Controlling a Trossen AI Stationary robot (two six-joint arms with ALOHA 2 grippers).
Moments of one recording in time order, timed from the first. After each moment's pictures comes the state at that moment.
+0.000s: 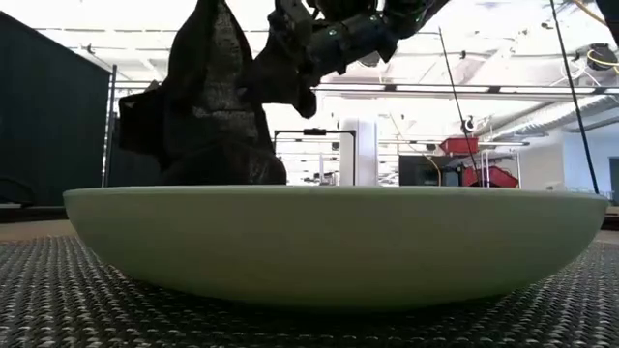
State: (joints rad) left arm -0.16 1.11 1.35 -0.93 -0.58 -0.53; right arm -0.10 1.90 1.37 0.04 -0.24 0.20
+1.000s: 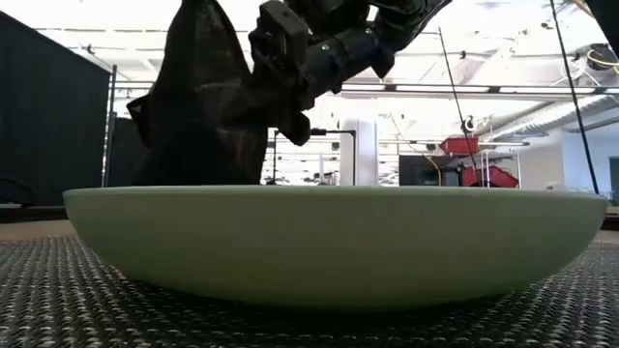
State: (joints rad) left arm -0.16 1.02 1.35 -0.99 -0.66 -0.52; right arm -0.02 1.98 1.37 0.04 -0.27 0.26
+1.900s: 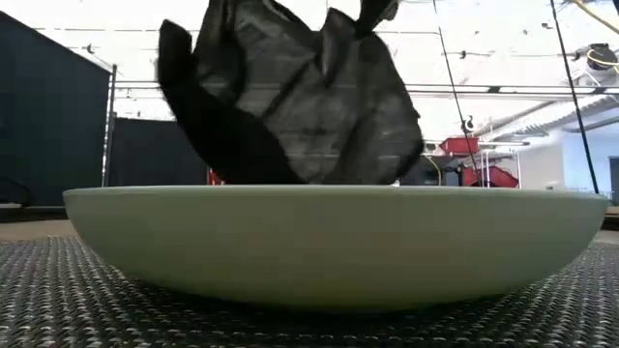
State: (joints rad) left arm -0.08 1.09 1.35 -0.64 -0.66 -0.20; right arm -0.17 1.77 2.14 -1.43 0.15 -0.07
